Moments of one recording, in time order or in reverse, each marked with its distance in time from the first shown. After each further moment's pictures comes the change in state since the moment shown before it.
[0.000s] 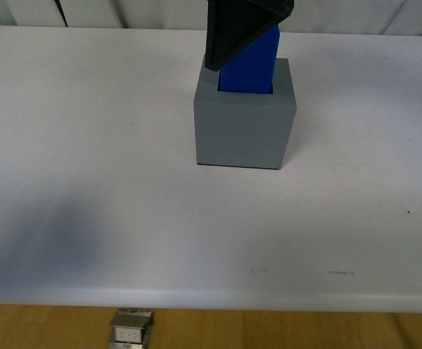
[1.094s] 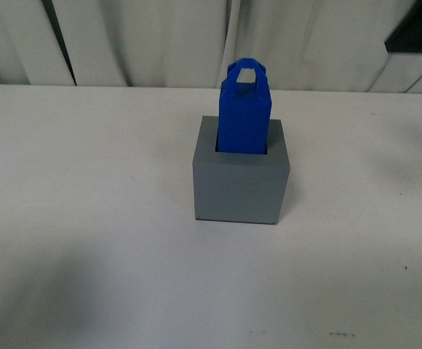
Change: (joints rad) left arm 0.000 0.000 0.000 0.000 0.000 0.000; right arm -0.284 -0.777 -1.066 0.927 0.203 0.646
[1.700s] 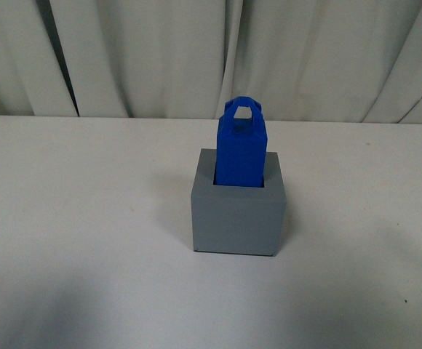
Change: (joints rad) left arm 0.000 0.000 0.000 0.000 0.000 0.000; right arm -0.152 -0.369 -0.643 0.596 0.064 0.261
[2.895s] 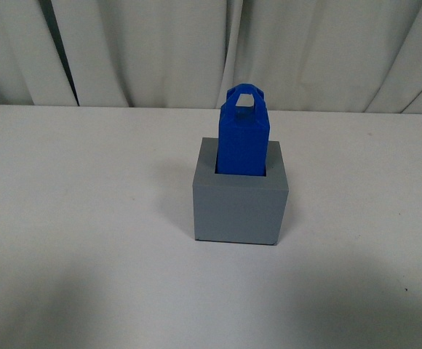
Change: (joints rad) left arm 0.000 0.000 0.000 0.000 0.000 0.000; right arm -0.015 -0.672 -0.375 0.000 0.001 -0.006
